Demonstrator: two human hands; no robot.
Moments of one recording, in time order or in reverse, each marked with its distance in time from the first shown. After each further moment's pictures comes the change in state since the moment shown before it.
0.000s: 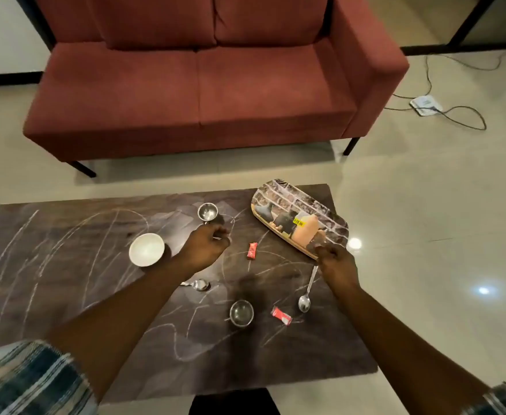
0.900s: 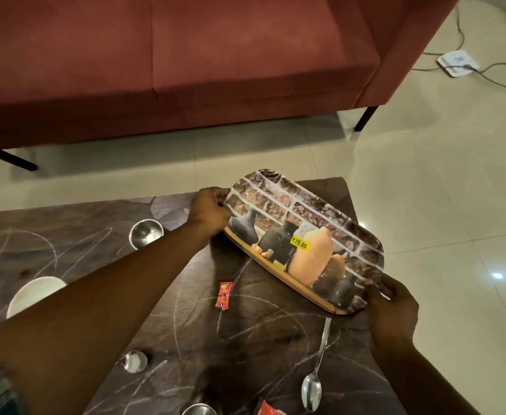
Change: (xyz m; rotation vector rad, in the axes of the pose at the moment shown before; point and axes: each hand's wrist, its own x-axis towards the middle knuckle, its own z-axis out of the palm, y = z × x) left_hand 0.278 -0.009 0.123 -0.197 0.142 -0.121; right_hand 0.202 0.146 0.033 0.295 0.342 0.113
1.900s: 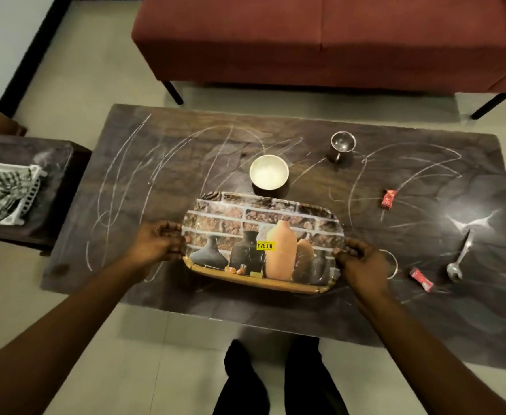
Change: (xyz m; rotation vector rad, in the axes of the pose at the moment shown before) left_hand -0.325 -0.356 -0.418 -0.337 0.106 -0.337; right_hand -0.386 0.054 0.123 -0.174 -0.539 -0.144
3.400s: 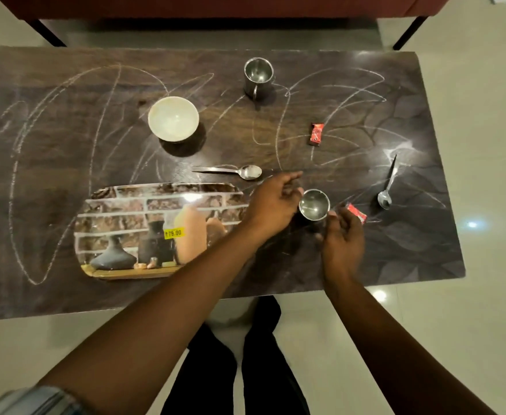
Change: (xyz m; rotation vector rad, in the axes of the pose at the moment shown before) left_hand -0.035 0.028 0.366 0.226 -0.374 0.513; right_hand -0.015 0.072 -0.062 0.268 0.430 0.099
